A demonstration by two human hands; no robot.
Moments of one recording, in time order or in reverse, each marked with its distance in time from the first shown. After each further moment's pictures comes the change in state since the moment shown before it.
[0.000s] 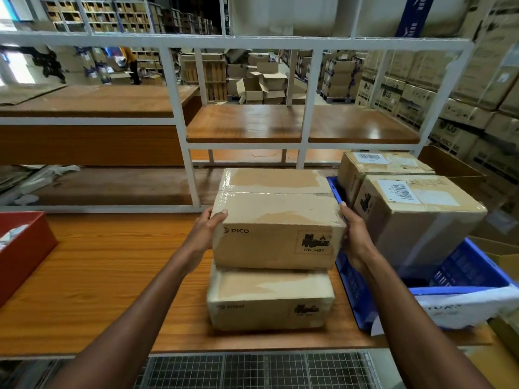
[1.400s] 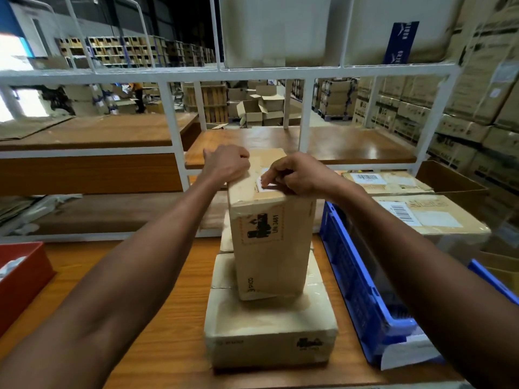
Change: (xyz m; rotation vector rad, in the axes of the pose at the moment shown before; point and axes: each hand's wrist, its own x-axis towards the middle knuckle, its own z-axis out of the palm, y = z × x) left_hand 0.118 0.196 0.029 1.036 0.130 0.362; right_hand -0.005 -0.194 0.079 -0.774 -0.430 -0.588
